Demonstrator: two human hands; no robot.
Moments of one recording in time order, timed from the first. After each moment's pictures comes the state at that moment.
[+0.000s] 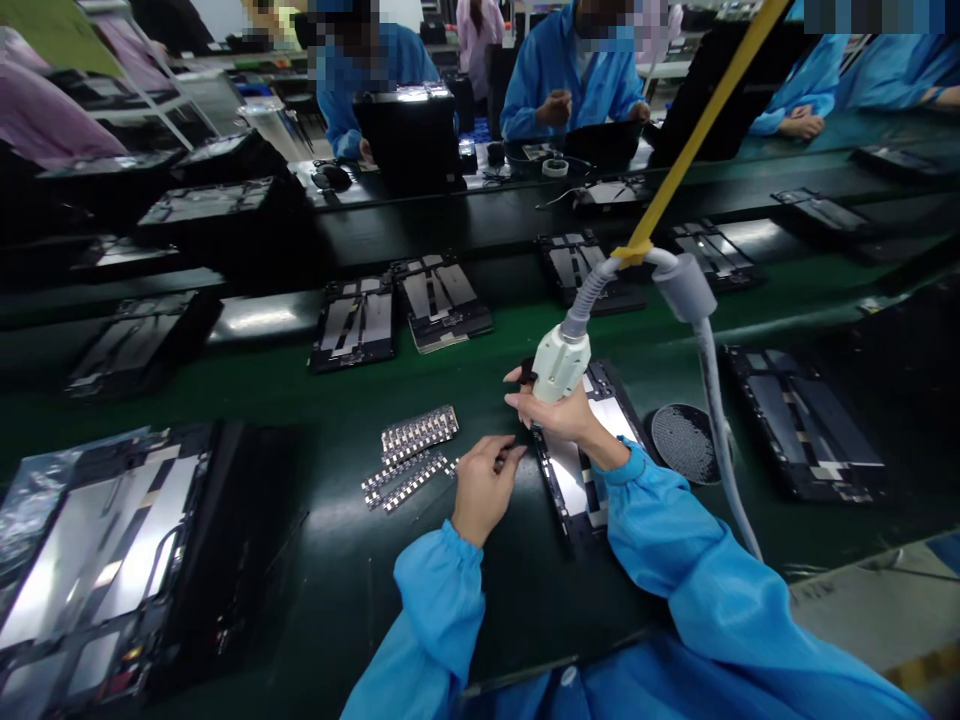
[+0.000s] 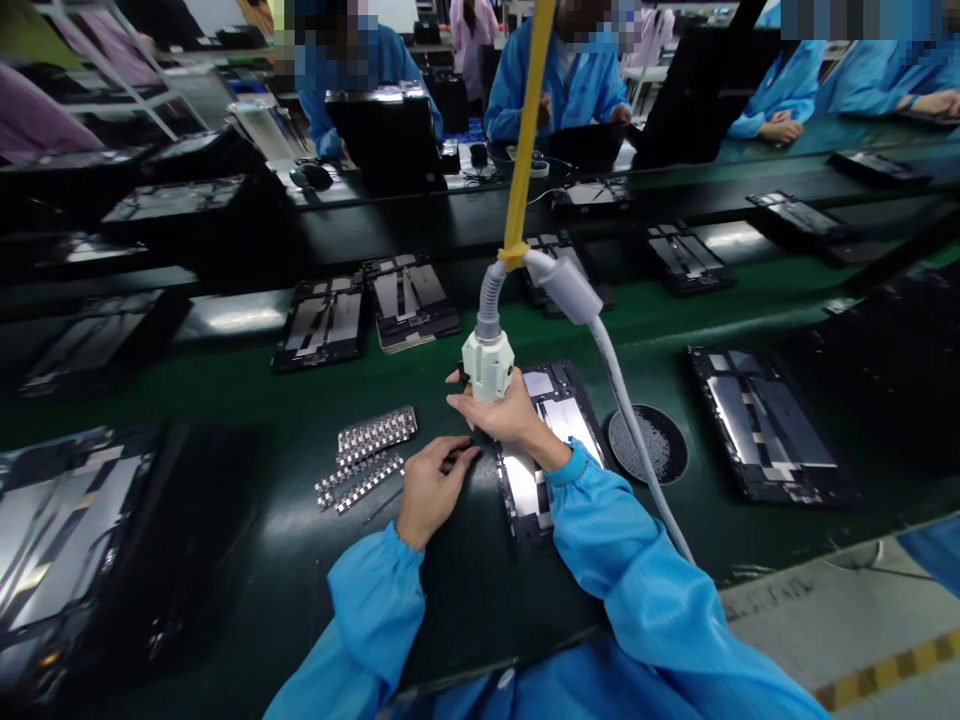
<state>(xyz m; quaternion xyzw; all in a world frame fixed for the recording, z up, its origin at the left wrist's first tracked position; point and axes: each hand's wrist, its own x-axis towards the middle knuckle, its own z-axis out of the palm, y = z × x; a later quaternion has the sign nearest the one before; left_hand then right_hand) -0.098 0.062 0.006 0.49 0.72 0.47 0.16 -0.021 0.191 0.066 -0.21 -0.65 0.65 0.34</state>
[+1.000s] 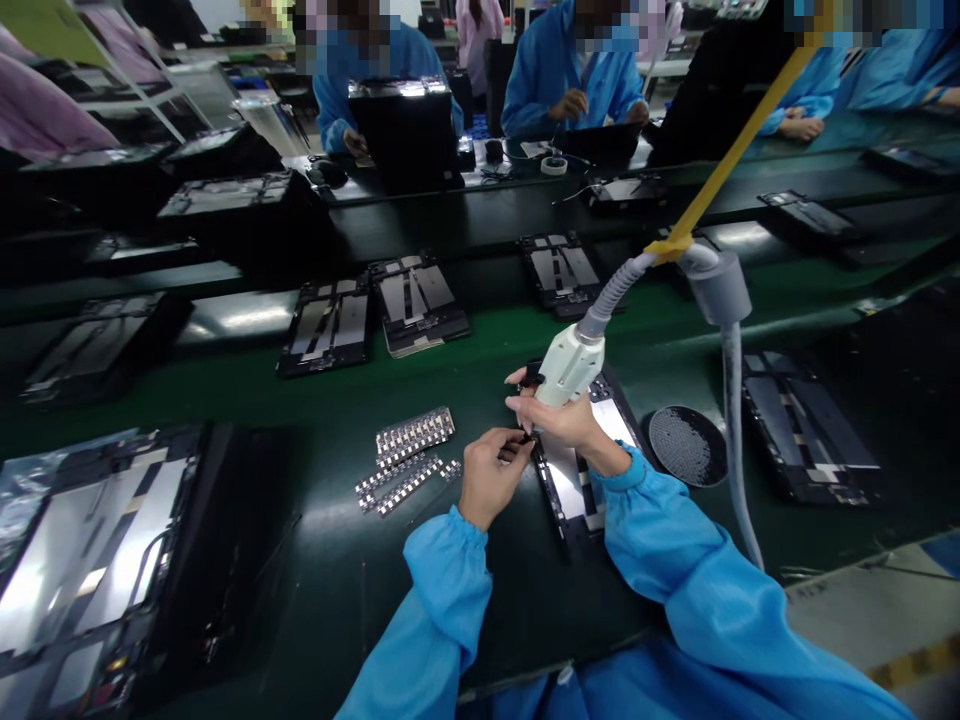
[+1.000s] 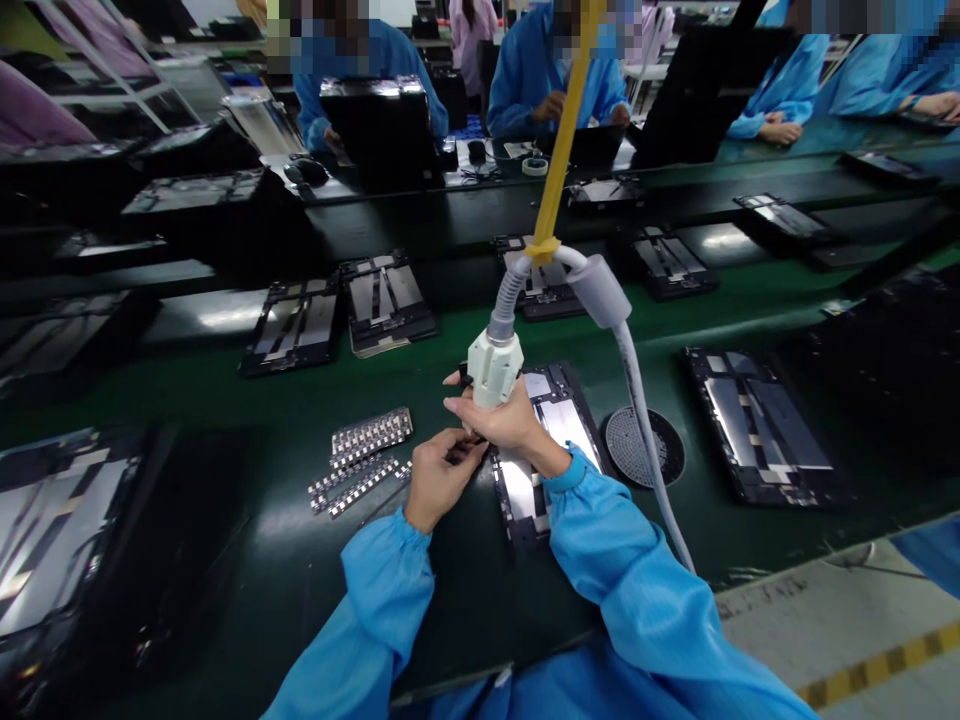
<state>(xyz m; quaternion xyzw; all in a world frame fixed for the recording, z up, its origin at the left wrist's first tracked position) -0.095 0.081 0.003 0.48 0.69 0.51 0.19 -0.017 0.186 0.075 -0.22 -0.62 0.67 0.34</state>
